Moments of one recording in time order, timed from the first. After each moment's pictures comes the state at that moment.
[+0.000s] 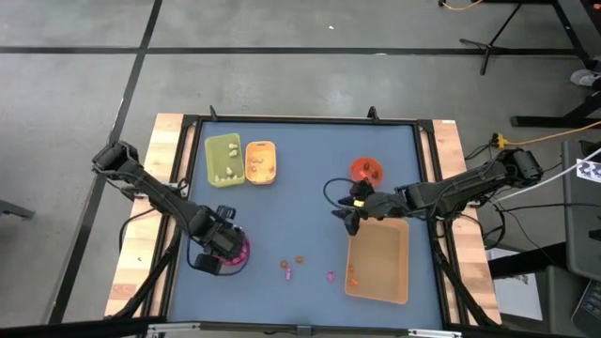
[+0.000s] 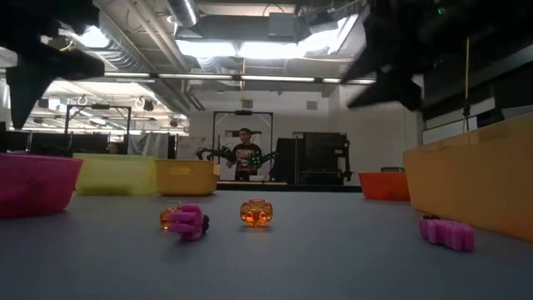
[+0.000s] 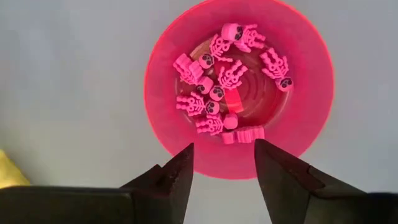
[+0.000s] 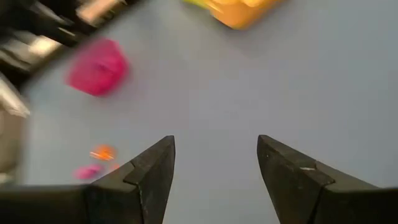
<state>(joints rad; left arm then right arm) -0.55 1.43 0.96 -1.02 -0.05 -0.34 0.25 1.26 0.68 -0.05 0.33 0.74</state>
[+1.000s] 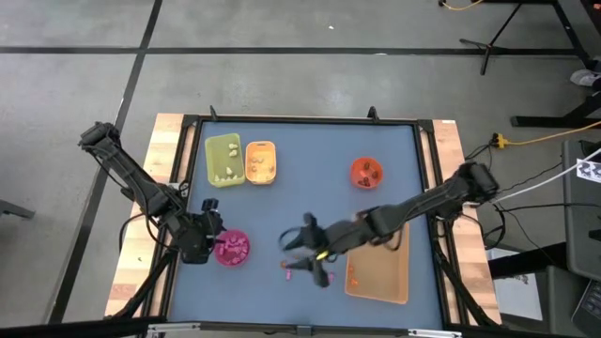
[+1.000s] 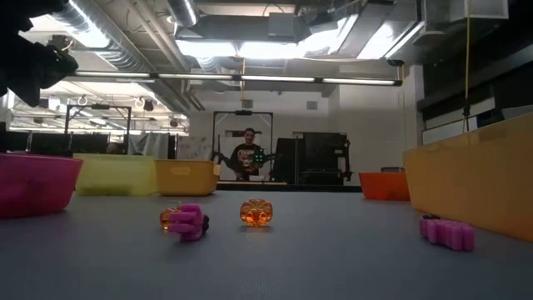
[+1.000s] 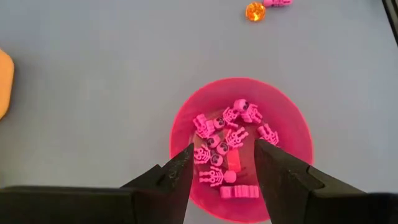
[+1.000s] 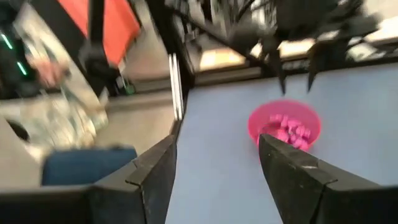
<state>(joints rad) -0.73 0.92 0.59 -0.66 -0.36 -0.62 0.40 1.73 1.34 0.05 0.08 0.34</state>
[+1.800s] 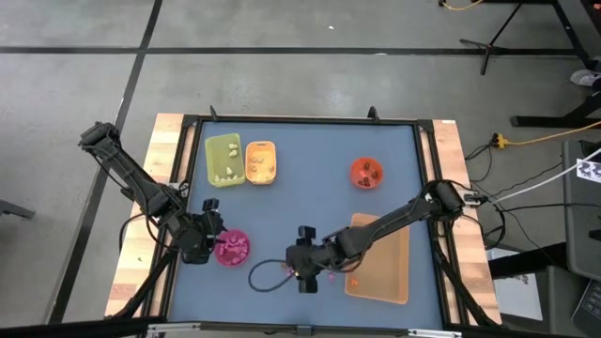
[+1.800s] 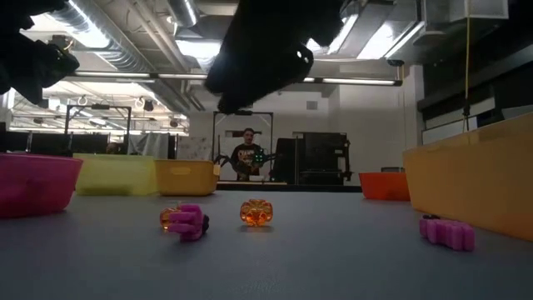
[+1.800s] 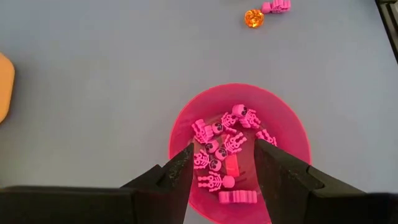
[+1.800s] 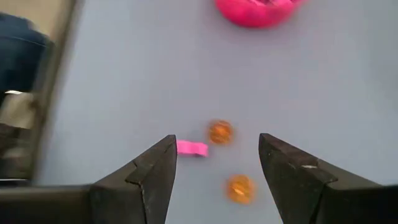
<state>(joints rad) -0.73 0.92 0.59 -0.64 -0.37 -0.62 0.43 2.05 1.59 -0.43 0.18 0.33</state>
